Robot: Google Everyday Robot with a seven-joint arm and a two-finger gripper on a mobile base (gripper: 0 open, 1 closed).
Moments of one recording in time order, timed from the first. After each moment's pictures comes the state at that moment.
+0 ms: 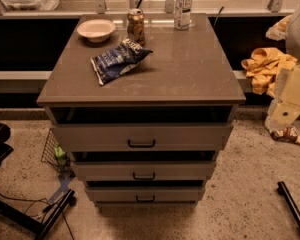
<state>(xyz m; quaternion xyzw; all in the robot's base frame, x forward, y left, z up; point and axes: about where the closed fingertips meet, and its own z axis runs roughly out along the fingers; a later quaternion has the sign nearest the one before) 0.438 -0.214 0.986 -0.60 0.78 -0.05 0.17</state>
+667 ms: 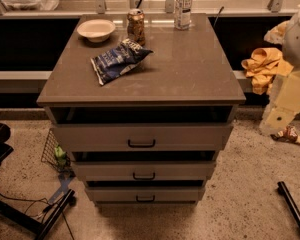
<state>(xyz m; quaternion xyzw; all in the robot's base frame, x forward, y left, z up) 0.441 -0.213 0.978 -0.60 0.78 -0.05 0.19</state>
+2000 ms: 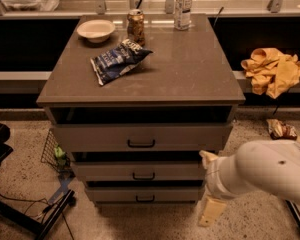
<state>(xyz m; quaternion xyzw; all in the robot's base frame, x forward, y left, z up) 0.407 -0.150 0.651 -0.65 0.73 0.03 0.20</state>
